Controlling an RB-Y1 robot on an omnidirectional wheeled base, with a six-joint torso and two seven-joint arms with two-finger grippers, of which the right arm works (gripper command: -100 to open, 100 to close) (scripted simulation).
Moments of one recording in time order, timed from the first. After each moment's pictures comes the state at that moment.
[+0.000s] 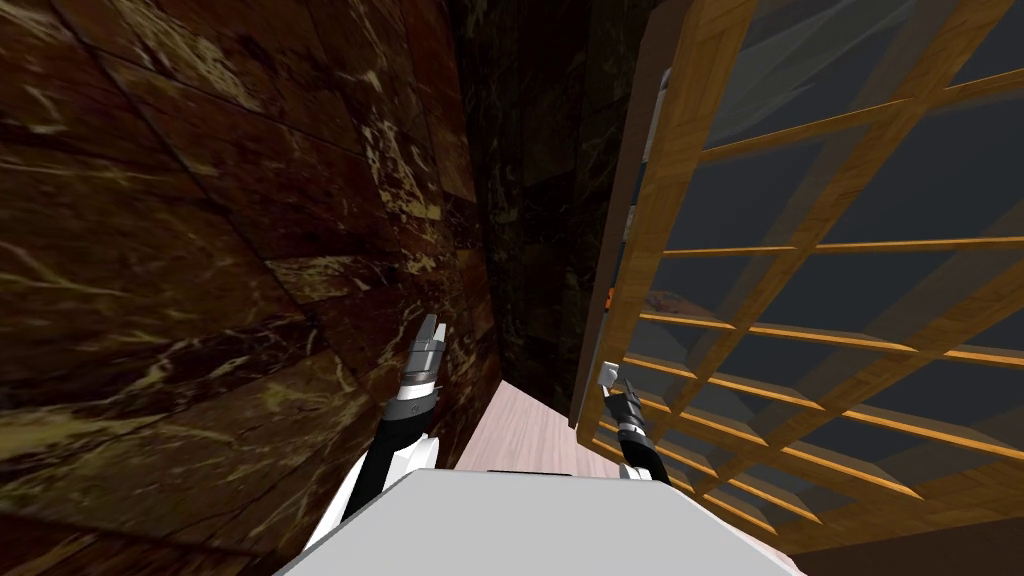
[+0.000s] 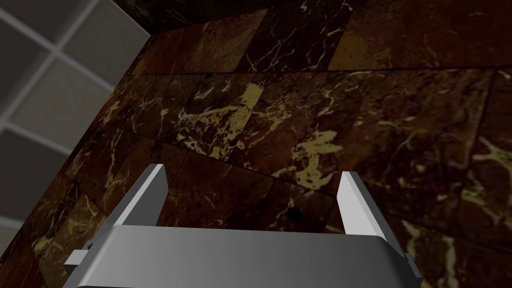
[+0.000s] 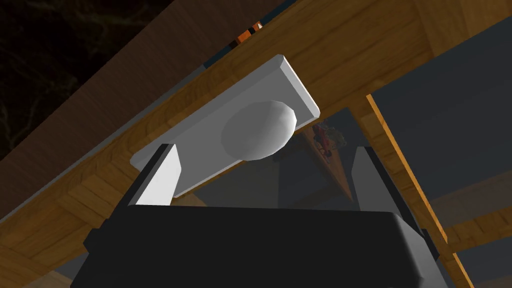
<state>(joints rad) -0.02 -0.16 -0.13 -0.67 -0.31 -0.88 -0.56</state>
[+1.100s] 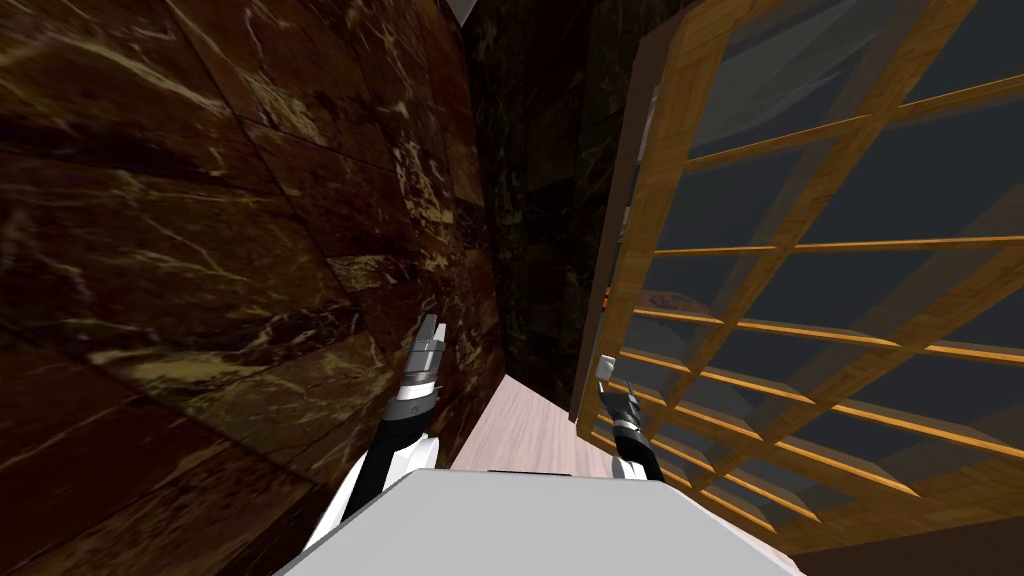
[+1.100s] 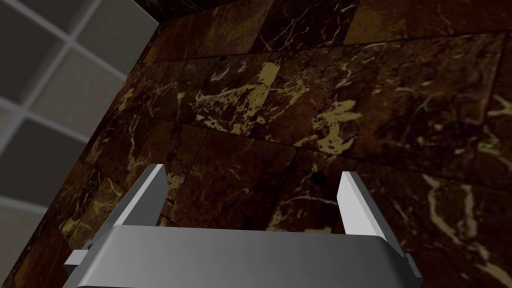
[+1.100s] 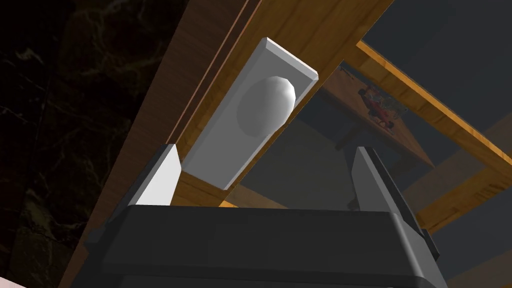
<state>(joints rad) -0.03 -0.15 -0.08 -0.68 -0.43 -0.88 -0.83</state>
